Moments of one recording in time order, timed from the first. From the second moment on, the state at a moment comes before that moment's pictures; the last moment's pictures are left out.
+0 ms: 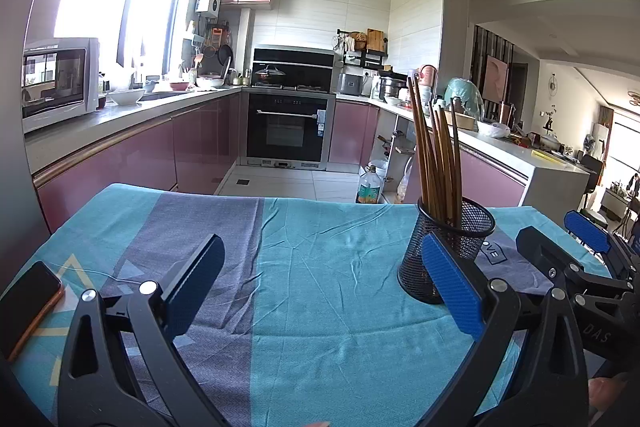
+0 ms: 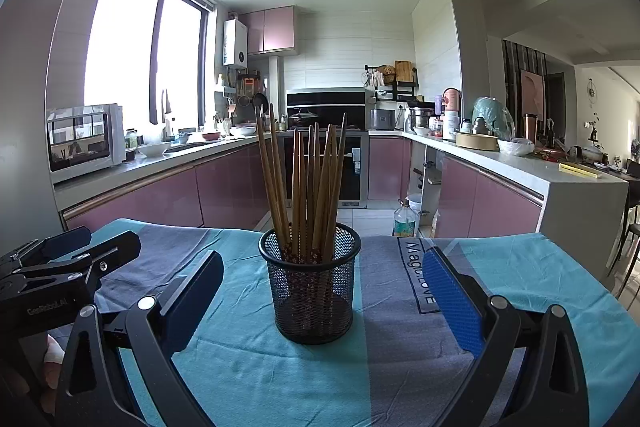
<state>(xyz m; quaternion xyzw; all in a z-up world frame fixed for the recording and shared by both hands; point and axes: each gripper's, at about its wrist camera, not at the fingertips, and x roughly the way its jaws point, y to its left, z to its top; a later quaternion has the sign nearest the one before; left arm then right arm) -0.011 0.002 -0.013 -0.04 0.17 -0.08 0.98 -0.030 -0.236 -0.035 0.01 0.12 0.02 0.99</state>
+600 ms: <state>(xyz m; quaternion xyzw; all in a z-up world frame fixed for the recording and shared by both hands) -0.011 0.001 -0.013 -0.04 0.17 -0.08 0.98 -0.031 -0.237 -0.036 0.01 0.12 0.02 0.99</state>
